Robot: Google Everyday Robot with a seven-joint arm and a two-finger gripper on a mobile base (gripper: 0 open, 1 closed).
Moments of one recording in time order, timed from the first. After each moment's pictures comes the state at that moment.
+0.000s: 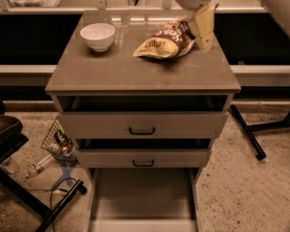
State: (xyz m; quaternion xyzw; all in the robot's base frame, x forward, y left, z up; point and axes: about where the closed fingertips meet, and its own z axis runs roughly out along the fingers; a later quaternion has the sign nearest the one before) arm 0.644 -0.104 0.995 -0.85 0.47 -0.21 0.13
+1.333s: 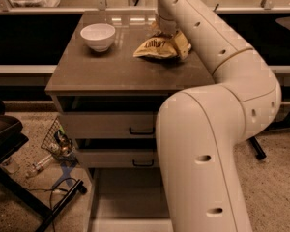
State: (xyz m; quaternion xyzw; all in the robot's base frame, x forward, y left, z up) arm 0.825 -0.104 0.849 -0.87 0.43 -0.21 0.07
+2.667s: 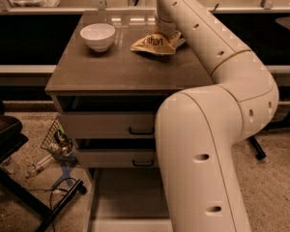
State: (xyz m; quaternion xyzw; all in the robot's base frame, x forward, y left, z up) arm 0.830 -0.102 0.840 -0.87 0.43 -0.21 0.07
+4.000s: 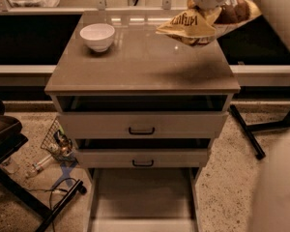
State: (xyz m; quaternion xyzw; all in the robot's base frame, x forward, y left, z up) arm 0.713 -0.162 0.976 -0.84 0.47 -0.25 0.12
